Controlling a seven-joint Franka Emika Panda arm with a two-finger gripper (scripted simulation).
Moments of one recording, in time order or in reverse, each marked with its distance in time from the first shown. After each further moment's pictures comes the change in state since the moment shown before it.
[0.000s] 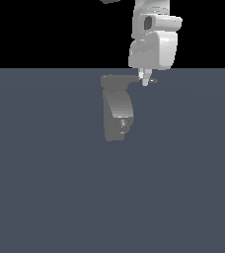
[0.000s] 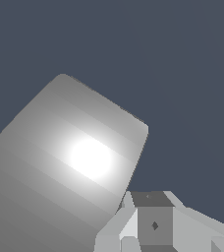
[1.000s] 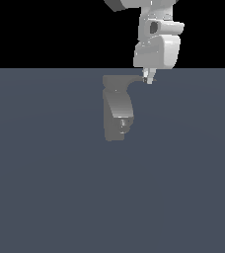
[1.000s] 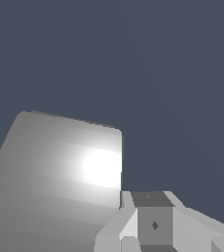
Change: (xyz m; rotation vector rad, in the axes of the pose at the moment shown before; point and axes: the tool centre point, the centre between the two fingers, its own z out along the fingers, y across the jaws) arm 0.031 -0.033 0.000 0.002 -0.001 -0.004
